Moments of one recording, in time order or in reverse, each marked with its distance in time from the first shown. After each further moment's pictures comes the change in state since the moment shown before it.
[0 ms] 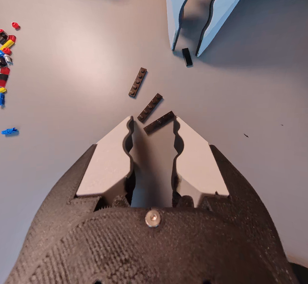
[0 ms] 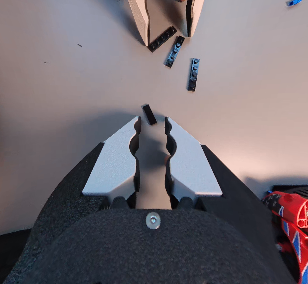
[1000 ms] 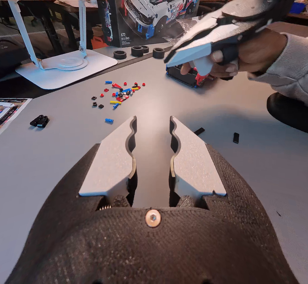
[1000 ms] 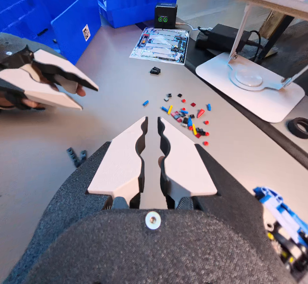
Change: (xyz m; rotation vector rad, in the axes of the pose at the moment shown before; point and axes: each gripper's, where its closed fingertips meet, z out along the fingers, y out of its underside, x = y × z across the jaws) left arm -0.075 -0.028 -0.071 0.554 -0.420 -0.347; right arm 0.147 -0.090 -0.045 0.478 0.382 0.329
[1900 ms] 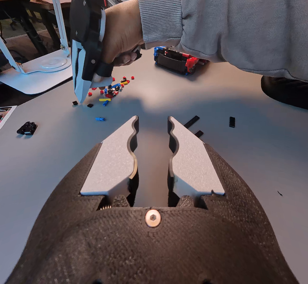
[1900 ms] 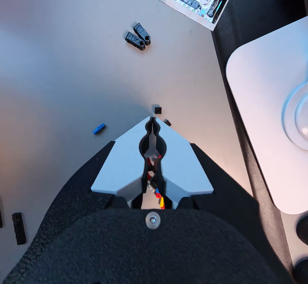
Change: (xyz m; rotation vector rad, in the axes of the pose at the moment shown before) left arm 0.012 0.012 0.002 -0.049 0.071 0.093; right arm 0.042 0.026 0.159 -0.616 -0.171 -0.188
